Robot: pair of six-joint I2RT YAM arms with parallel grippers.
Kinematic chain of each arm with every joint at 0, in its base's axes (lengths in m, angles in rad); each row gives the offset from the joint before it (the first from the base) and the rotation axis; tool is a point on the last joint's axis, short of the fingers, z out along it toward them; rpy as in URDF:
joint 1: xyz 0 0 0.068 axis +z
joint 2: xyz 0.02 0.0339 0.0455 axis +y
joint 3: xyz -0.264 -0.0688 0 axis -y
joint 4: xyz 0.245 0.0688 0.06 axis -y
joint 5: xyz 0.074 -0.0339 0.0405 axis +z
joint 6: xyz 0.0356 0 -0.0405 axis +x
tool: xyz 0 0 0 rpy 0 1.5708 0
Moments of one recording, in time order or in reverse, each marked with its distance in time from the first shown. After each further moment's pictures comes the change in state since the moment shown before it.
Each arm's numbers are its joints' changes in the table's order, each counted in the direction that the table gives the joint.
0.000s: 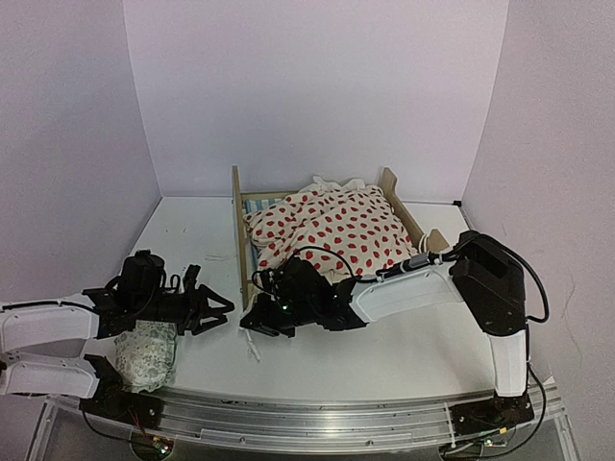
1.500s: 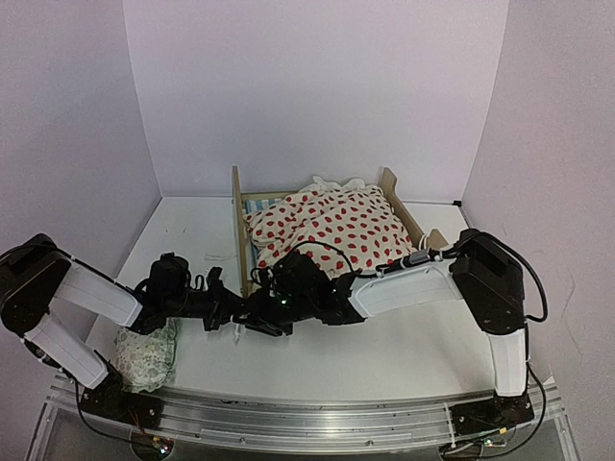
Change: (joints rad) left arm 0.008 0.518 0.034 0.578 -0.076 -0.155; right arm -0.012 0.006 0.034 -0.020 0.073 0.042
